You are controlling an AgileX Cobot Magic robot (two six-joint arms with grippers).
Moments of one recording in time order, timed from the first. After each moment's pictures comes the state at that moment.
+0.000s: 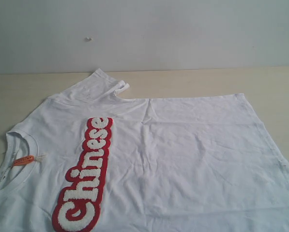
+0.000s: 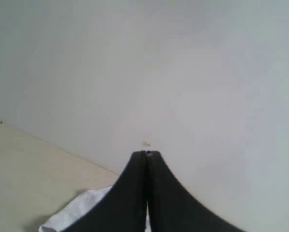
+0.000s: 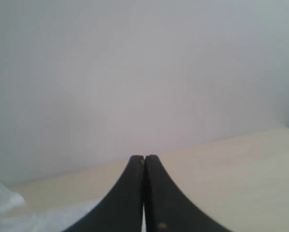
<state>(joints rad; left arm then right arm) -0.02 0.01 0.00 0.11 -0.08 -0.65 -0.19 0.02 0.00 0.12 0.00 0.11</state>
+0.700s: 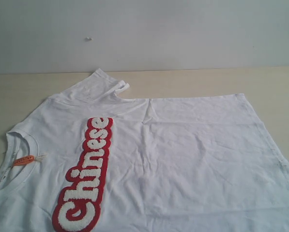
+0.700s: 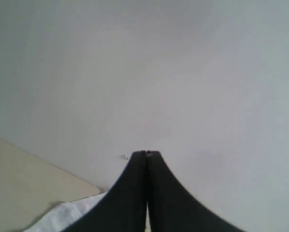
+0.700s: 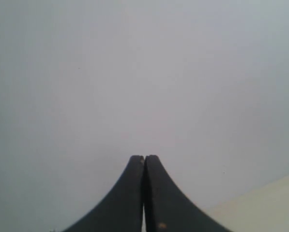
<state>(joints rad) -0.08 0.03 -0.22 0.27 0.10 -0.88 -0.17 0.05 -0.21 0.21 0.00 0.26</state>
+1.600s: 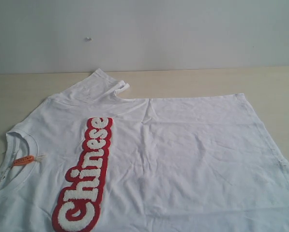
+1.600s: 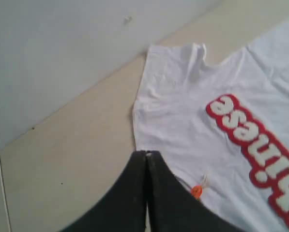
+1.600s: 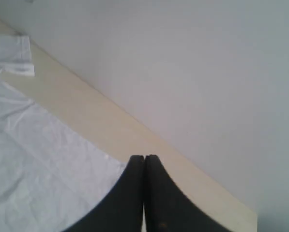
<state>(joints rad) -0.29 1.06 -1.28 0.06 0.97 0.36 -0.05 0.94 -1.11 0.18 0.71 -0.74</state>
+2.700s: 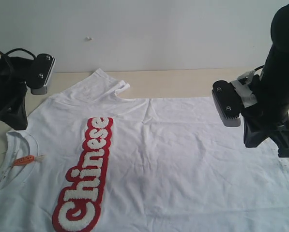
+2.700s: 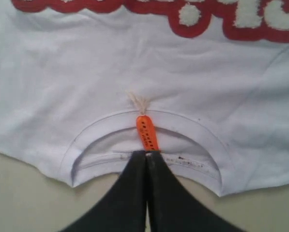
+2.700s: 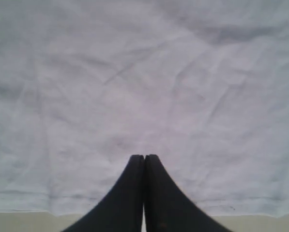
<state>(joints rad) -0.29 1.71 -1.28 -0.02 1.11 1.29 0.11 1.73 -1.15 0.02 1.05 -1.33</state>
